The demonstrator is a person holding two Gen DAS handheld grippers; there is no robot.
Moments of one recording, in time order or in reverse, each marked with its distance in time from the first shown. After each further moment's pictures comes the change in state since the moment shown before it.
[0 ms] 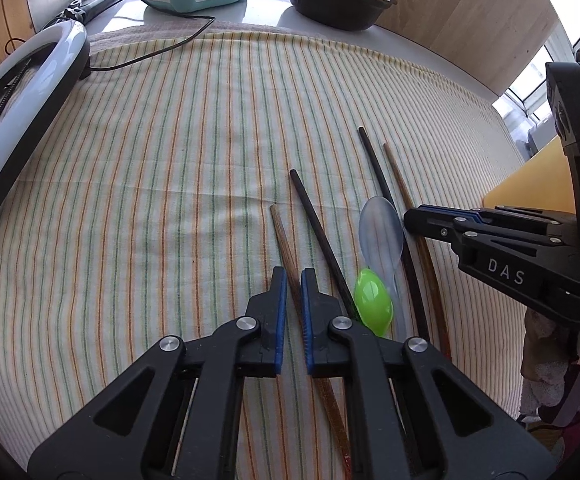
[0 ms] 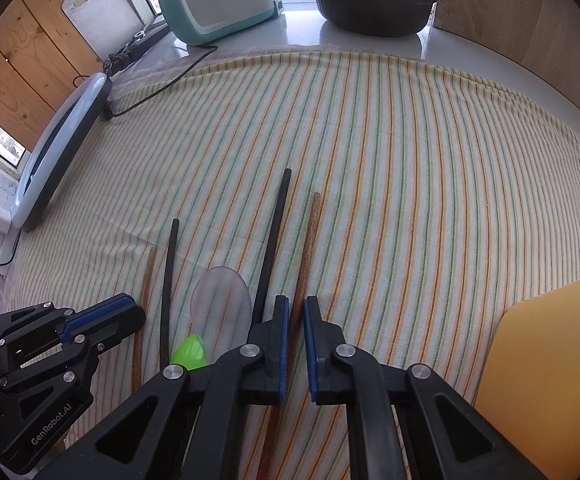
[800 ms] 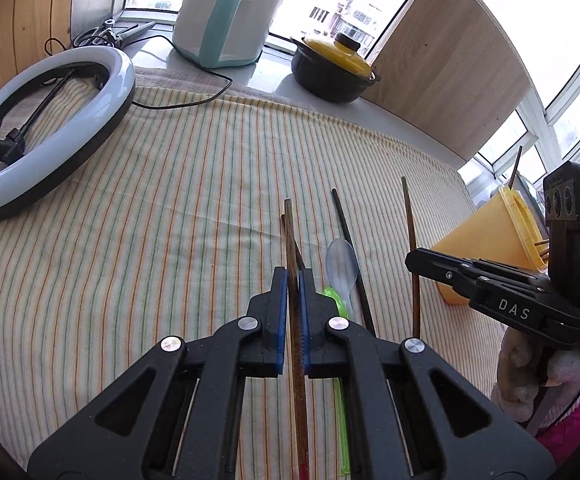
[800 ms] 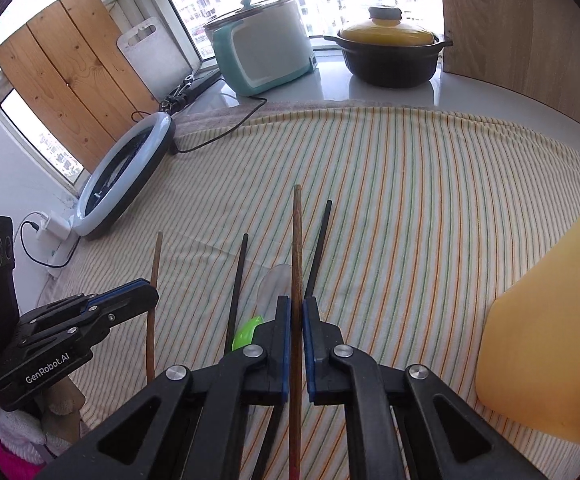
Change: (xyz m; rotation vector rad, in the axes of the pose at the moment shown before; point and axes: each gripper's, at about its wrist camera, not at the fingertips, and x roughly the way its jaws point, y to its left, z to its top) left arm -0.072 0.020 -0.018 -0.127 -0.231 -0.127; right arm -0.067 0.002 -0.033 -0.008 -0.204 0.160
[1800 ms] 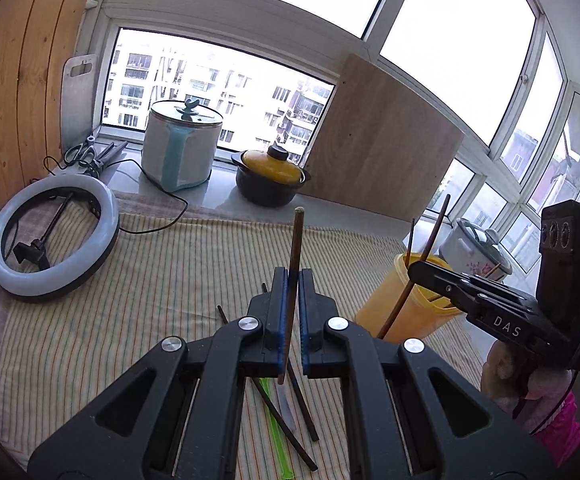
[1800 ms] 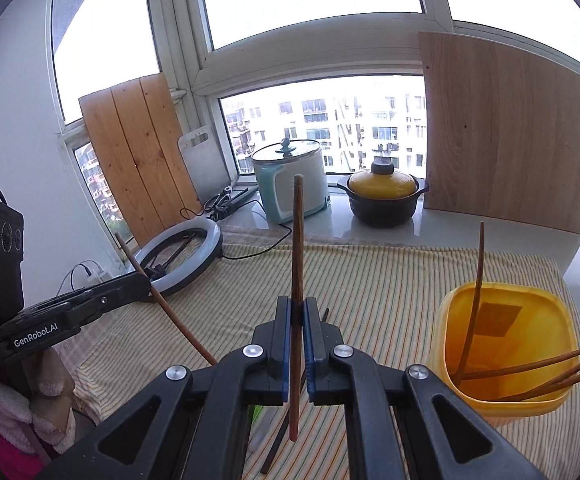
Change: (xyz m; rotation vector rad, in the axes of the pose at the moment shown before) left arm -0.109 -0.066 0.007 0.125 -0.320 -0.087; right arm -0.141 0.024 -0.015 -0.119 -0.411 -0.015
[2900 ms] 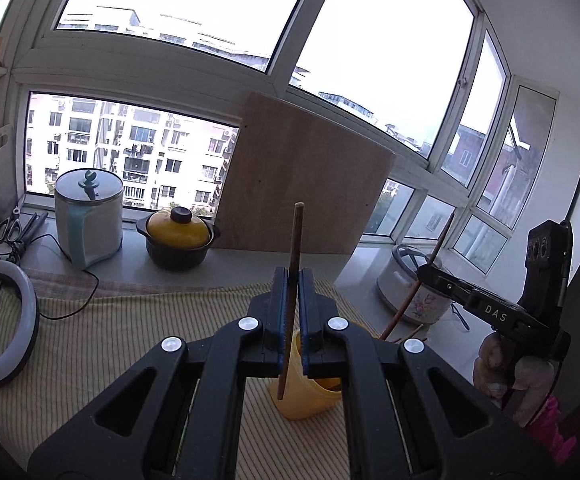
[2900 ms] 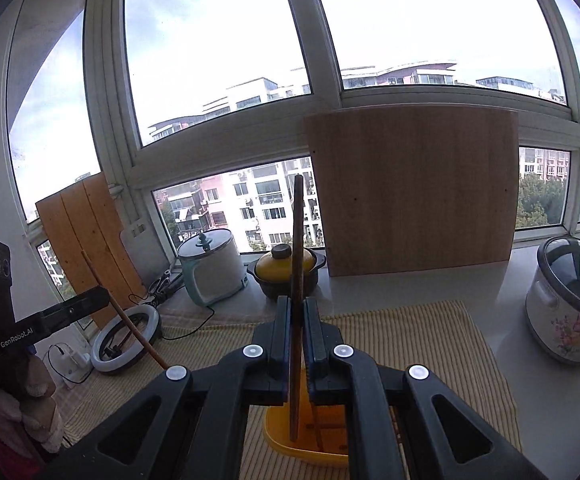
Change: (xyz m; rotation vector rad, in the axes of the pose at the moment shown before) left arm 0.021 -0.113 0.072 0.117 -0.079 -0.184; right arm -0.107 -0.111 0.051 0.131 -0.197 -0.181
